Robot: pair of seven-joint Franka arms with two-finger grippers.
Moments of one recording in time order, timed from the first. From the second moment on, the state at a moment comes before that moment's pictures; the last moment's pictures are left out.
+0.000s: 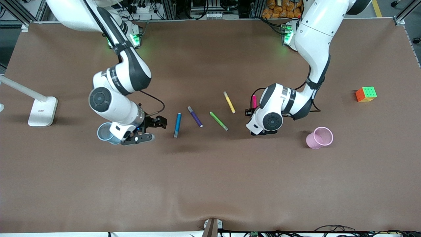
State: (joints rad) left arm -0.43 0.65 -0.09 -1.78 -0.16 1.98 -0.50; right arm 0.31 0.43 0.10 -1.77 0.17 2.24 0.15
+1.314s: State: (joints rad) left arm -0.46 0.60 -0.07 -1.74 -0.05 2.03 -0.71; right arm 0.43 0.59 0.09 -1.80 0.10 2.39 0.44
